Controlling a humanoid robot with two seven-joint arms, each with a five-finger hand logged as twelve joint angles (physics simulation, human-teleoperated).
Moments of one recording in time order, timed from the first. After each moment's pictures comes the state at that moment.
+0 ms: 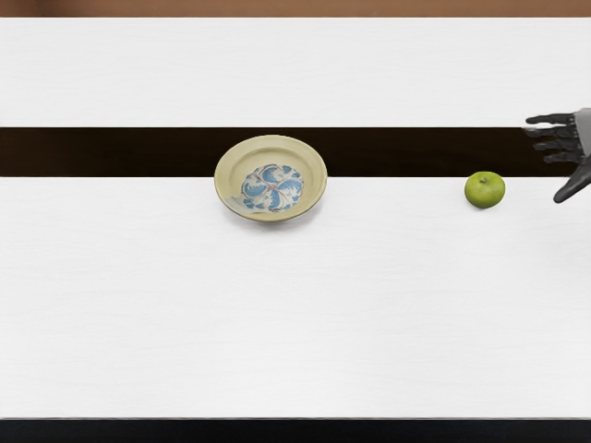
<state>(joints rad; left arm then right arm) -0.08 0.00 -0.01 -0.15 -0.06 0.10 0.24 0.89 -0.91 0.78 1.00 -0.40 0.61 -0.59</state>
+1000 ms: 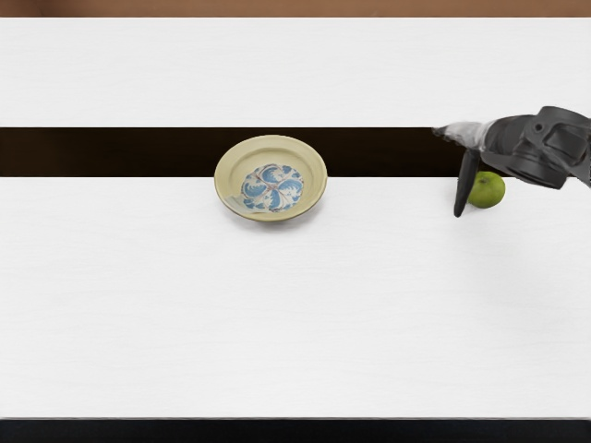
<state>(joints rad) -0.08 0.00 -0.01 -0.15 -0.06 0.10 0.24 1.20 -0.48 0.19 0.99 -0.90 0.16 -0.61</state>
